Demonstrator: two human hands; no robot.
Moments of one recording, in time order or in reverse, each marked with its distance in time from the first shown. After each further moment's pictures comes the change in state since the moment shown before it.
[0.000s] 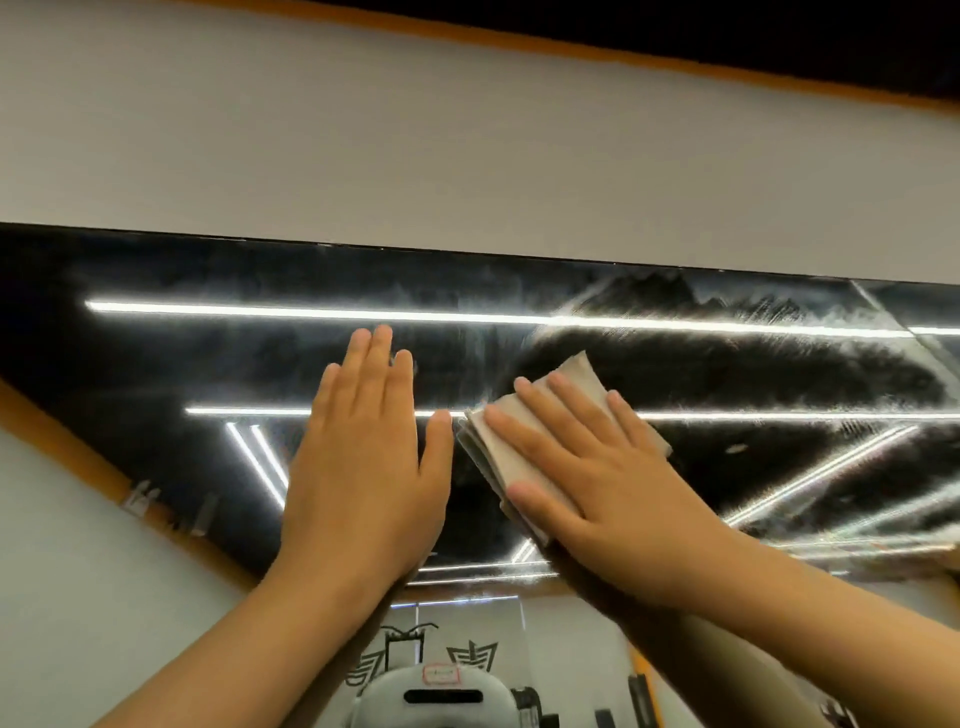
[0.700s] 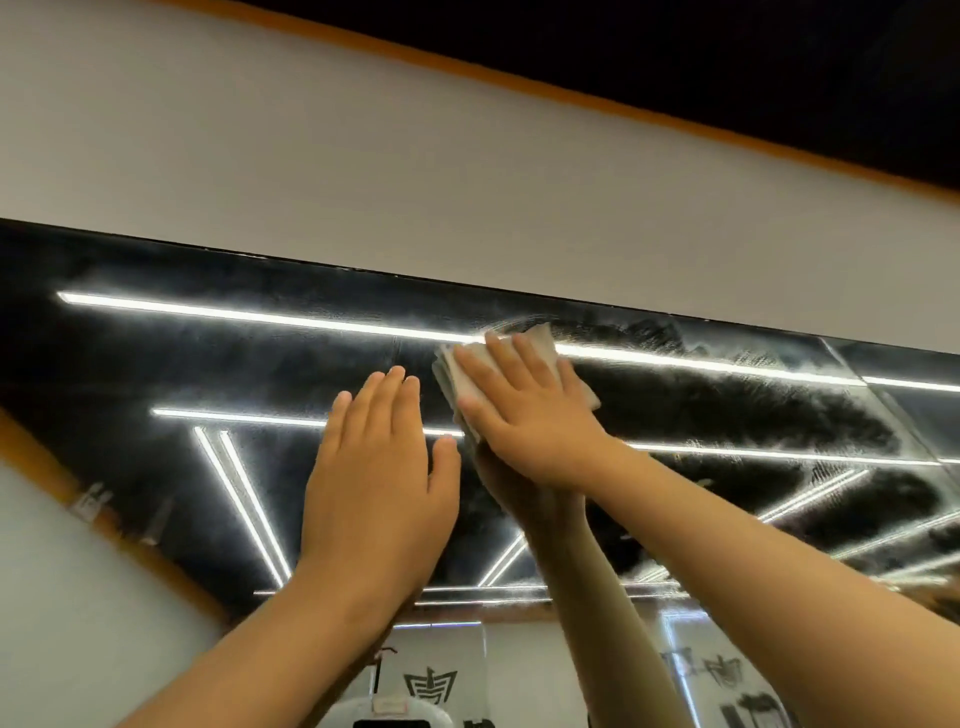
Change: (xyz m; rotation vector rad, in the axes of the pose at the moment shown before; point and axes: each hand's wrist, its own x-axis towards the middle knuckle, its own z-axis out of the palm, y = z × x) left_hand -0.001 0.002 -0.008 -0.023 -0.025 -0.048; right_hand 0.097 -0.004 -0.015 0.011 0.008 0.106
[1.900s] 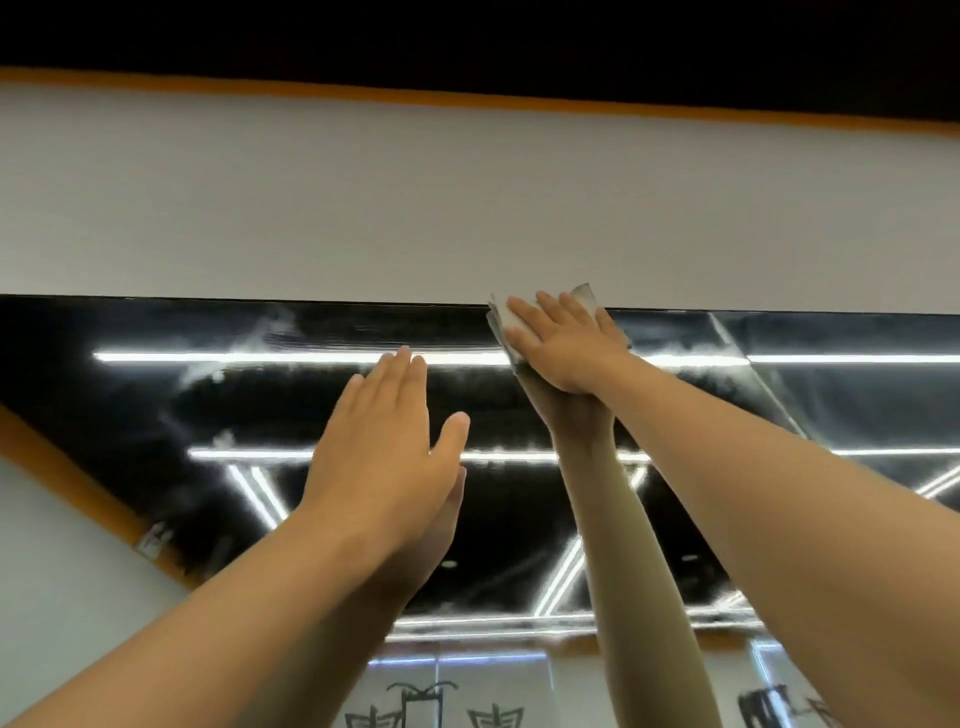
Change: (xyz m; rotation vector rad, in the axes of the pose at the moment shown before) left_hand 0.052 0.208 0.084 0.035 -0.035 0.035; right_hand 0.004 0.274 -0.051 -0.018 0.040 0.148
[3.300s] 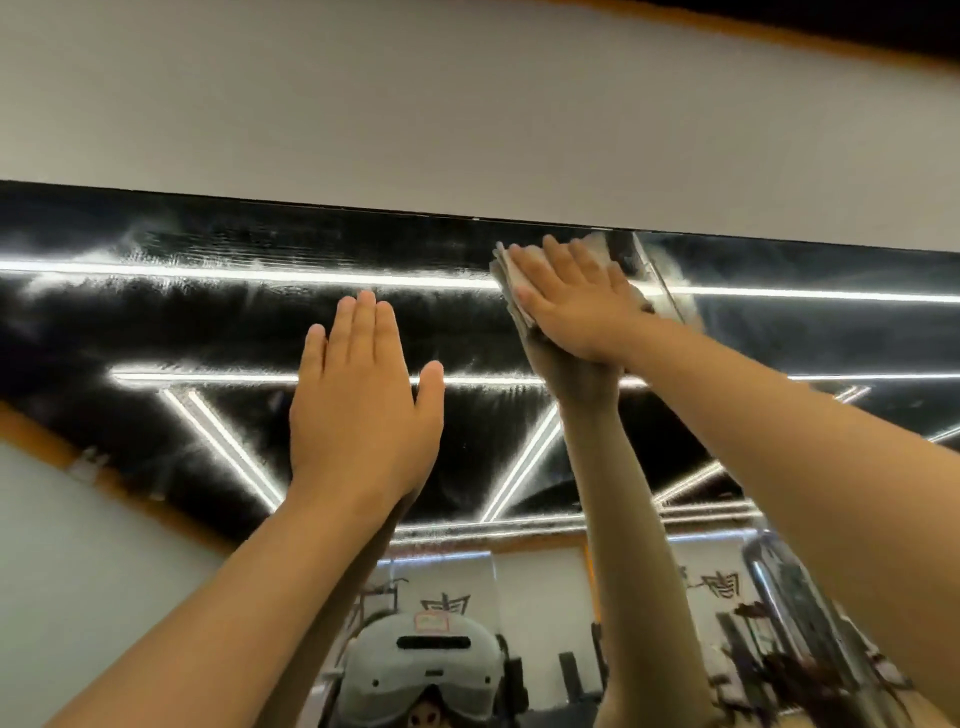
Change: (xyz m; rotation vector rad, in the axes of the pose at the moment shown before) left_hand -0.018 0.052 0.044 0.116 -0.007 -0.066; right_hand -0.065 0.063 0.000 0.022 -0.079 0.059
